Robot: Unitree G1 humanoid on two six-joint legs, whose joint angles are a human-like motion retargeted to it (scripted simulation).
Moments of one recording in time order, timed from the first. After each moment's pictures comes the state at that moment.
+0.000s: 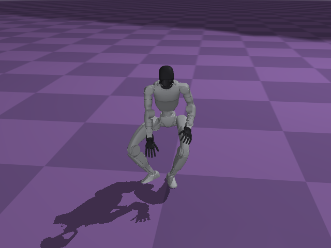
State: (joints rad) left arm -0.48 0.34 -0.33 0.46 0.69 -0.19 0.65; right arm -0.83 -0.14 0.37 1.49 -1.01 -0.03 -0.72; waist 0.09 -0.07 0.43; left_leg -1.26 0.14 0.44 1.47 -0.43 0.16; right_leg -1.28 -0.70 -0.37 1.64 -0.46 -0.16
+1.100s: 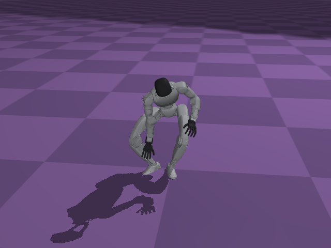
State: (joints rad) left arm -0.60 0.47 -0.43 0.08 0.53 -0.17 0.72; right arm -0.84 -0.32 0.33 1.70 -0.87 0.18 -0.63; waist 0.21 0.14 0.52; left_leg -1.55 0.05 0.42 1.39 -0.37 0.15; right_leg -1.55 -0.73 -0.38 1.60 -0.44 -0.15
